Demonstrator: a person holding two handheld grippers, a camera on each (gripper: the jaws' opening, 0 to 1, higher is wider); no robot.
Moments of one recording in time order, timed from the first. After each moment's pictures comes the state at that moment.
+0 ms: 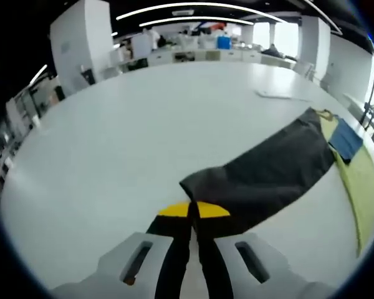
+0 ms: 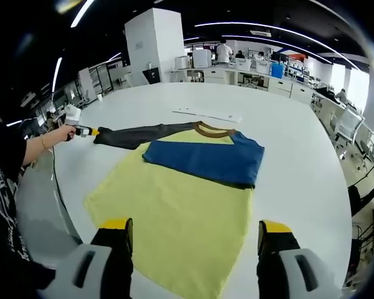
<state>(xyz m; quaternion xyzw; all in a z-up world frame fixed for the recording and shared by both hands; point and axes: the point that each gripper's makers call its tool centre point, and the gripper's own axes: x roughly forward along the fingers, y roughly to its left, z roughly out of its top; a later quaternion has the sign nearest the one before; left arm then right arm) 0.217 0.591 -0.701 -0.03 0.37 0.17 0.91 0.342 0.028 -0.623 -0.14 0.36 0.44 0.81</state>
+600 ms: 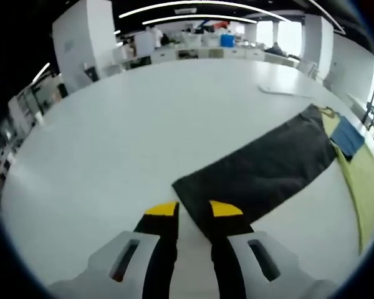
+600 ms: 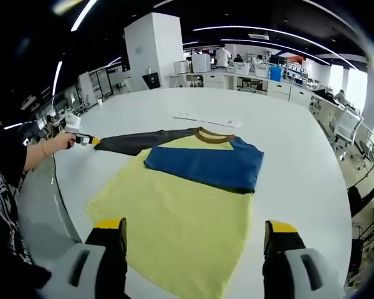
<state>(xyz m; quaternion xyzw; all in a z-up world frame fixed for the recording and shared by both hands) 0.204 0.586 -0.700 -0.04 0.37 0.18 0.91 0.342 0.031 -0.614 -0.13 0.35 0.44 0.82</state>
